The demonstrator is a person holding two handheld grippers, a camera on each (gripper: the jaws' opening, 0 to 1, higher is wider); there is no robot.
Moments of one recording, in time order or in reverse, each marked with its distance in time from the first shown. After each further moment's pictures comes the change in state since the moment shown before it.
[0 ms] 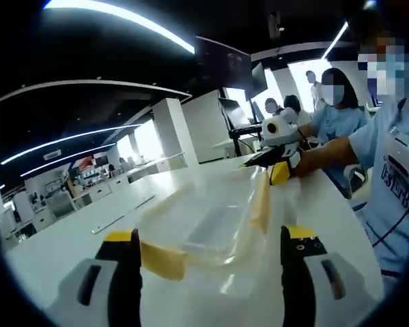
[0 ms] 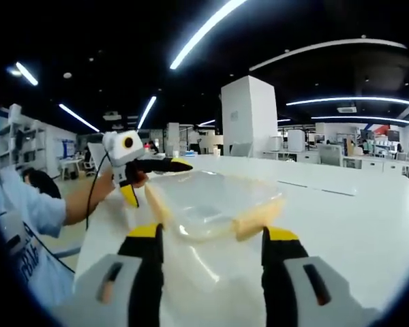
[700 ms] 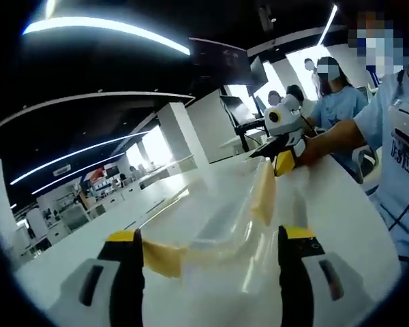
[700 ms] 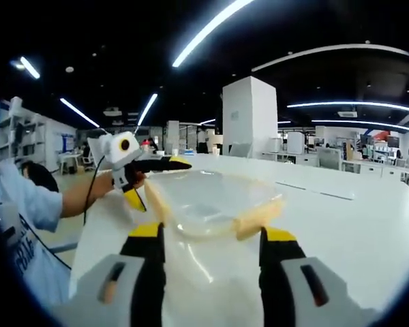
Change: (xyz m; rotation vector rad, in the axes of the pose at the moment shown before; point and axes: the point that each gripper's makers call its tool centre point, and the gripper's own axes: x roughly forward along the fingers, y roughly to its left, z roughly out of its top) left arm 0.003 0.004 -0.006 0.104 0.001 0.066; right arm 0.001 -0.001 -0.001 -0.034 0.008 -0.008
